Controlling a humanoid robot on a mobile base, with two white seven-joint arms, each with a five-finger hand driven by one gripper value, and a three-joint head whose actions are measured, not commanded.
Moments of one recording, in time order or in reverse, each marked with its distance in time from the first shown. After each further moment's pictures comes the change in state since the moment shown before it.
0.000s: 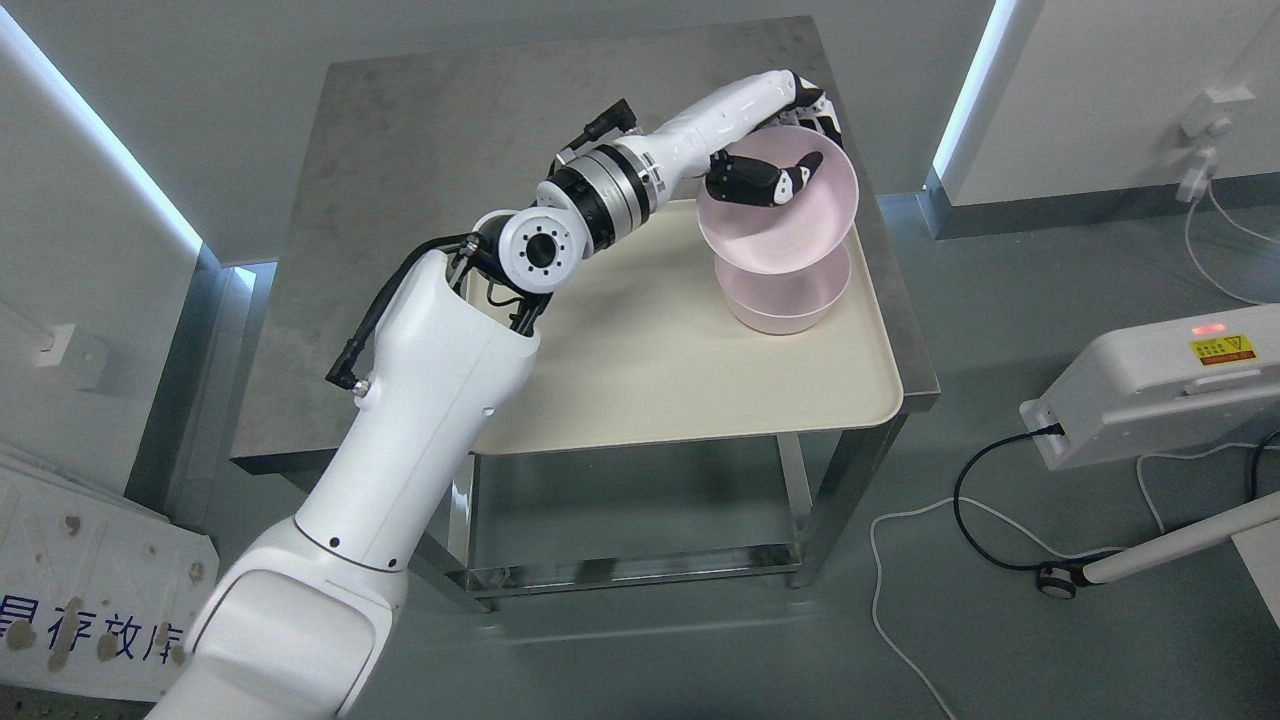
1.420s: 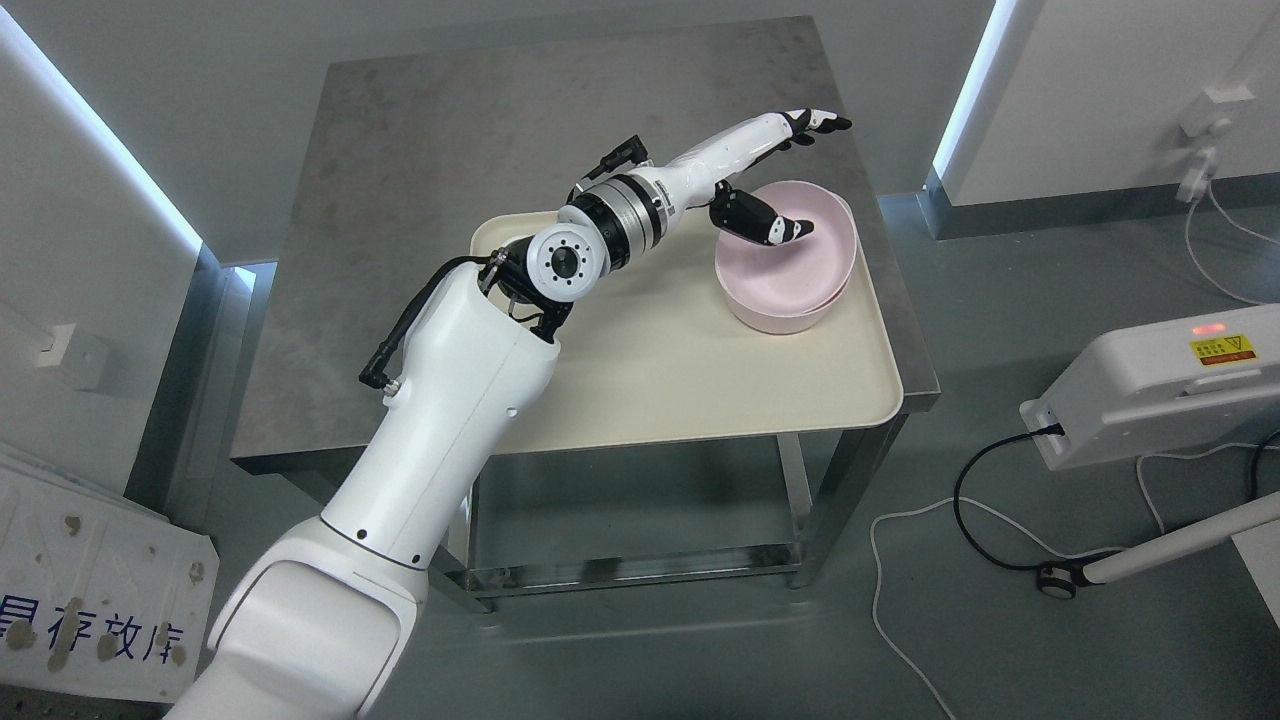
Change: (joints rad) left arm 0.005 -0.037 0.044 0.131 0.008 -0.007 0.010; right arm 0.000 0.000 0.000 0.000 0.000 0.000 0.000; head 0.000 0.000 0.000
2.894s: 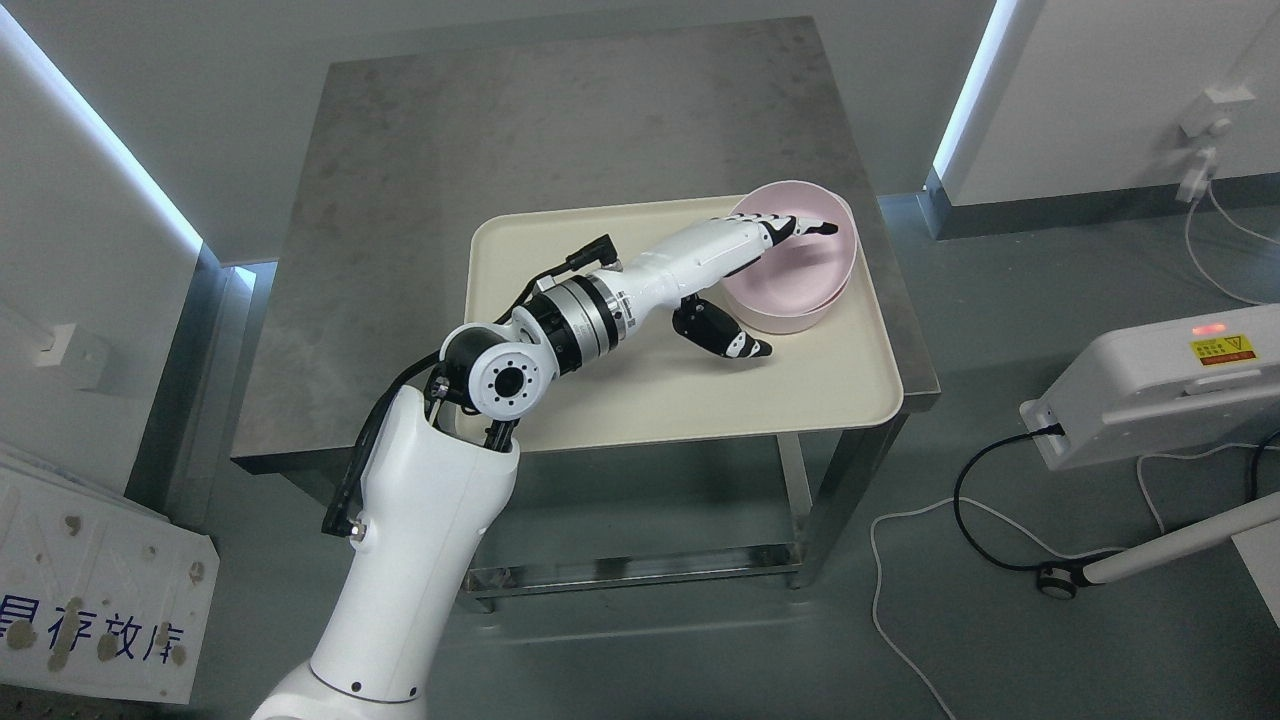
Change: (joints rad) left arm 0.310 -0.003 0.189 -0.369 -0.327 -0.141 -0.251; right arm 0.000 0.000 0.000 0.000 0.000 0.000 0.000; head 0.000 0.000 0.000
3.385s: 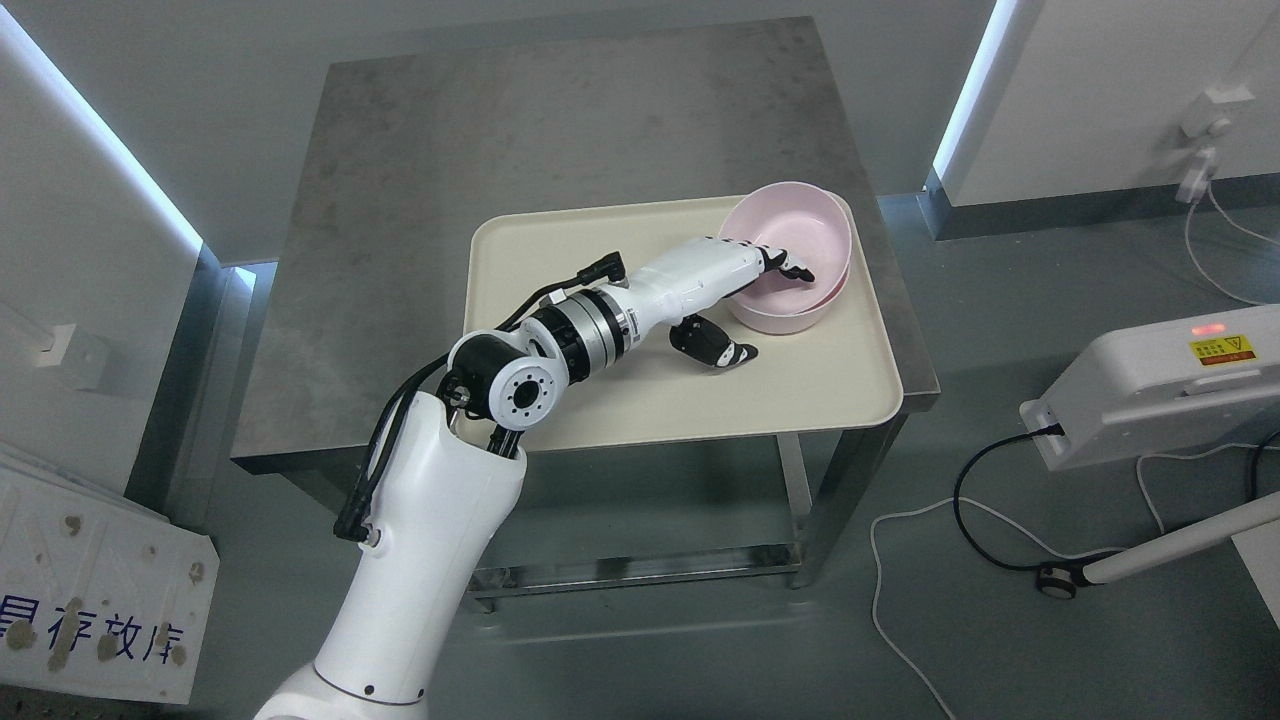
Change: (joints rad) left arm -0.003 0.000 -0.016 0.045 -0.108 -0.044 0.035; right arm 0.000 0.000 0.000 0.000 0.000 0.000 0.000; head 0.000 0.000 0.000
